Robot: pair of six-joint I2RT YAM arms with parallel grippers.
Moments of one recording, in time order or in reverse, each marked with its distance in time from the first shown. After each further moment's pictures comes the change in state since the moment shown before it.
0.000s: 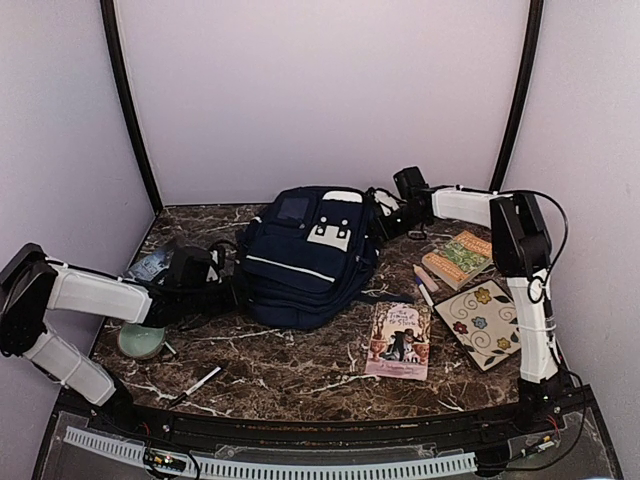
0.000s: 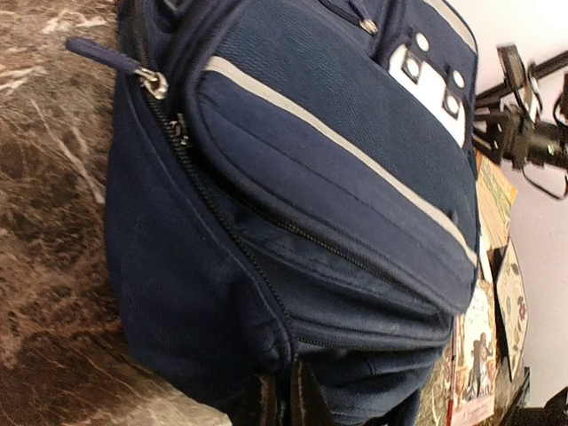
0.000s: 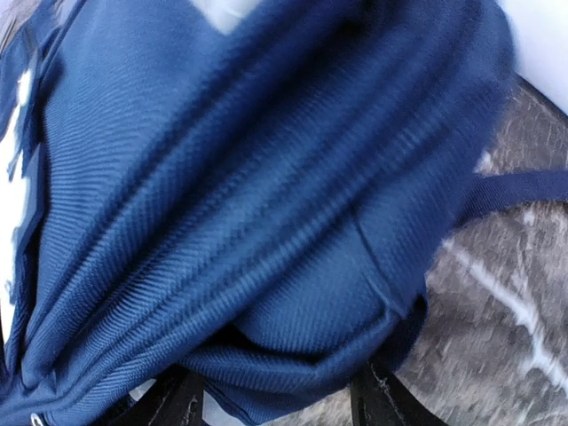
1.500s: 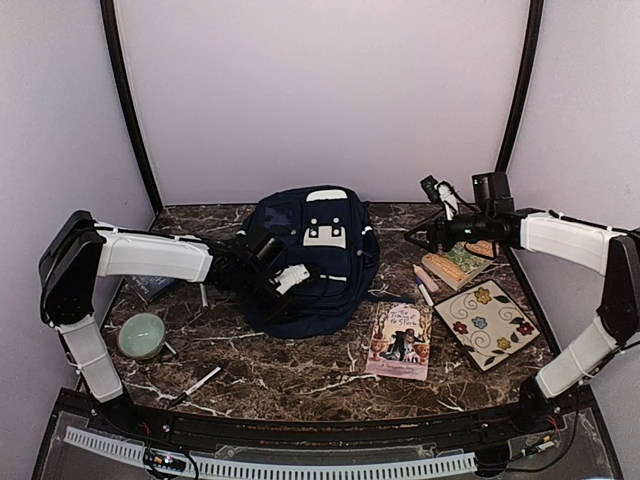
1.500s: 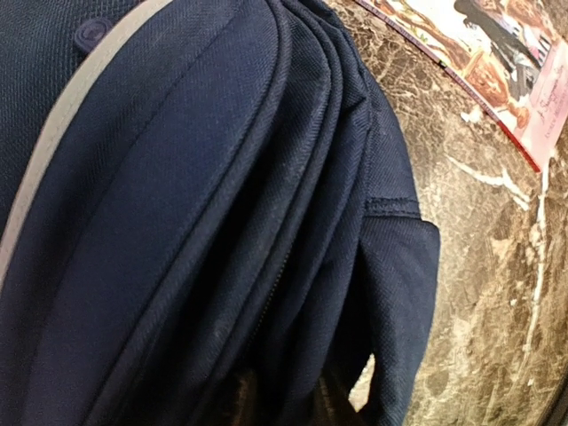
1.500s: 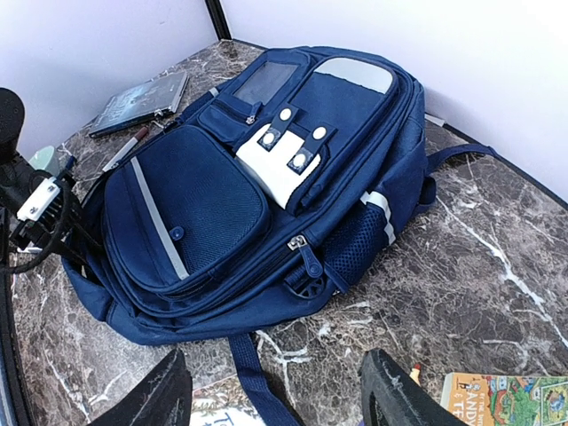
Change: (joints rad) left arm -0.216 0.341 0.593 -0.705 0.125 1.000; right arm -0.120 -0.785 -0.753 0.264 -0.338 -0.034
